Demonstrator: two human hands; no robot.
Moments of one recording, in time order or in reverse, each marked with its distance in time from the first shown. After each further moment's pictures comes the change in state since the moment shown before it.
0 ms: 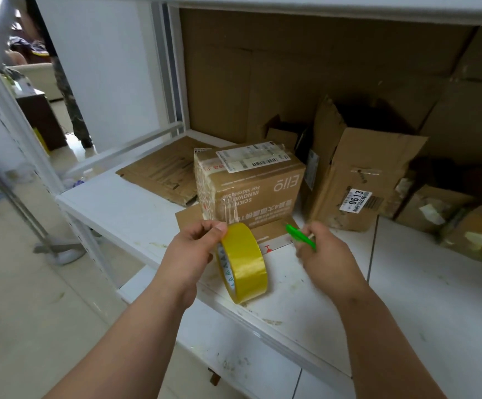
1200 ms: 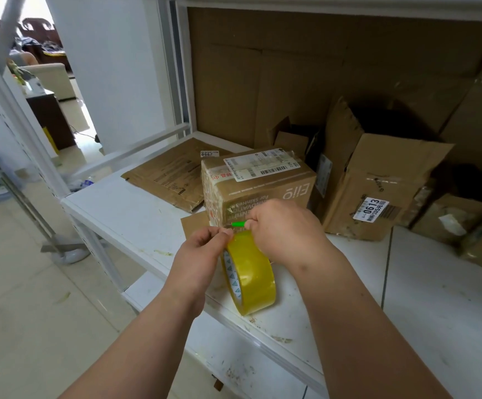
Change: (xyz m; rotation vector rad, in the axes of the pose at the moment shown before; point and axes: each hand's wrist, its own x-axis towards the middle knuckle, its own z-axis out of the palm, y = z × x) left_hand 0.011 -0.001 0.002 -0.032 0.030 -0.016; right_hand 0.032 -0.109 0.008 -0.463 -0.109 -0.337
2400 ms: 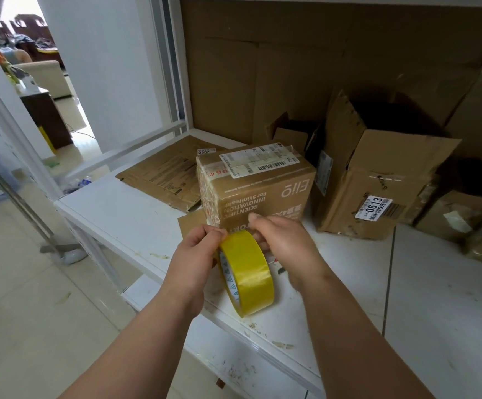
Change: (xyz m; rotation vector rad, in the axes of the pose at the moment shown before) left_hand 0.010 0.001 0.002 -0.007 -0.017 -0.018; right_hand 0.000 0.022 0.044 1.033 -0.047 0.387
